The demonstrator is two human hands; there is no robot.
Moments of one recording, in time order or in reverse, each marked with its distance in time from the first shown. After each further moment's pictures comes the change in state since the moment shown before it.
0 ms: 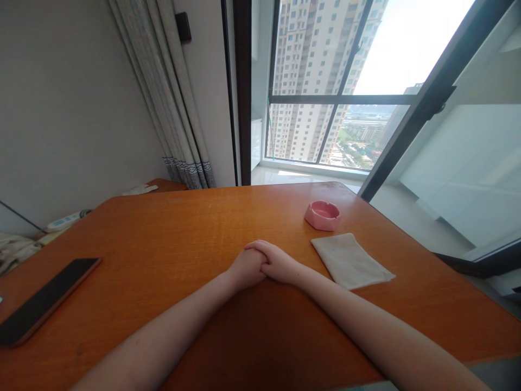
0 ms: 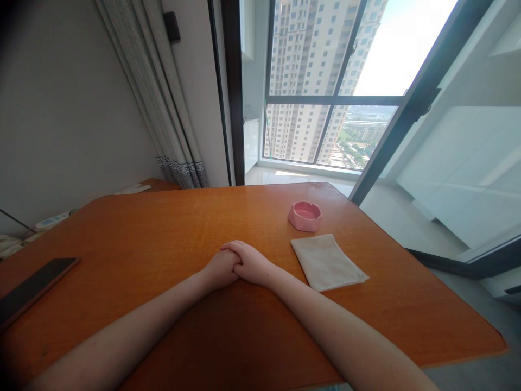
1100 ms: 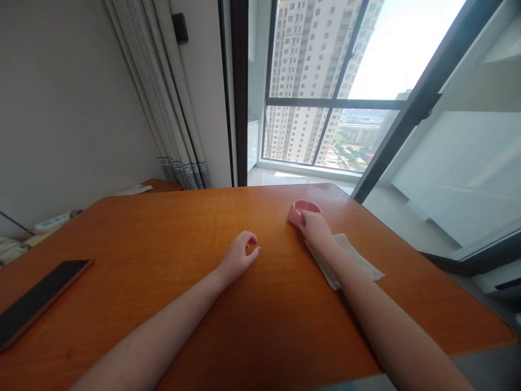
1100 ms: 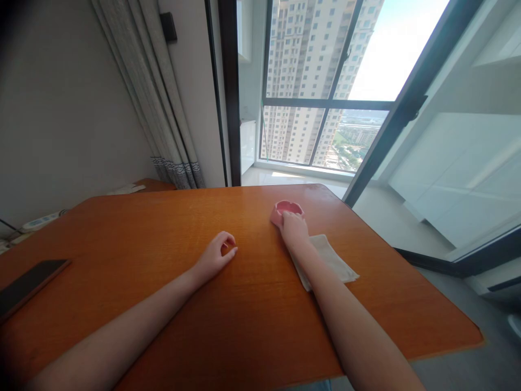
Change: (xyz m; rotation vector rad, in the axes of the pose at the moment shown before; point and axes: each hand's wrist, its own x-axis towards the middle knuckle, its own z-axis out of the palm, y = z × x) left_hand 0.002 -0.016 -0.009 -0.263 0.361 -0.129; right_hand -0.015 0.048 -0.107 -0.874 0.278 0.628
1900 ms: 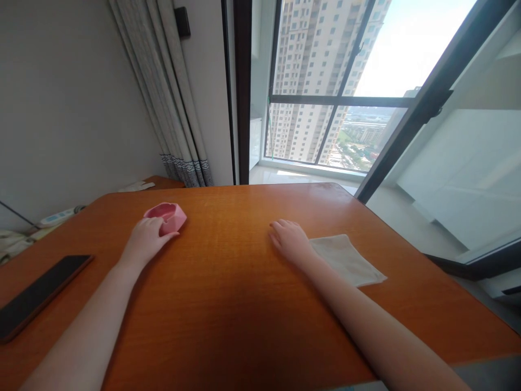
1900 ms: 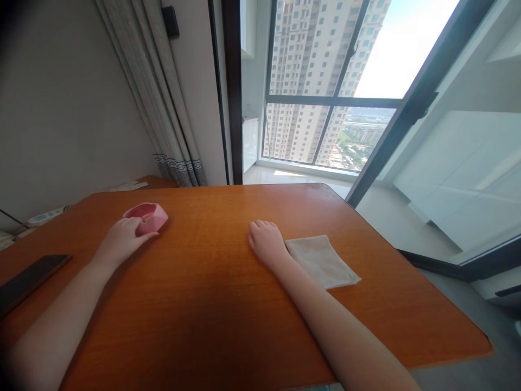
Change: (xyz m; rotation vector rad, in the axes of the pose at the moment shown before) left_hand -0.038 -0.076 -0.185 0.952 0.050 -0.259; right_hand -0.034 -0.062 -0.001 0.078 0.002 -0.369
